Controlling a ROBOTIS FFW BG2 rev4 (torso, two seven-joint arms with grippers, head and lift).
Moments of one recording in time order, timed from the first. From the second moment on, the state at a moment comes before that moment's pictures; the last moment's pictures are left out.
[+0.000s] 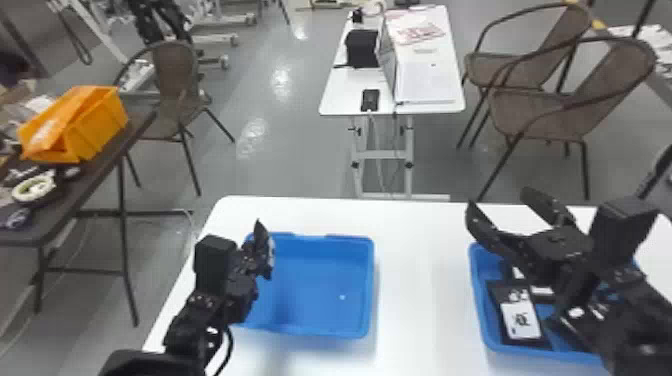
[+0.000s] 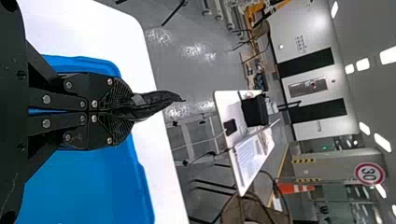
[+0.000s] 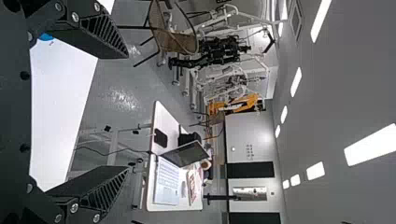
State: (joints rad) left arm 0.30 0.04 0.13 -1.90 -0.27 0.35 -0.25; right arm 0.14 -0.03 0.02 -1.76 -0.08 0.16 0.39
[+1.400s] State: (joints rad) left arm 0.52 0.02 0.10 -2.11 0.23 -0.01 0.05; right arm 0.34 0.00 -0.20 -1.78 0.10 0.37 0.35
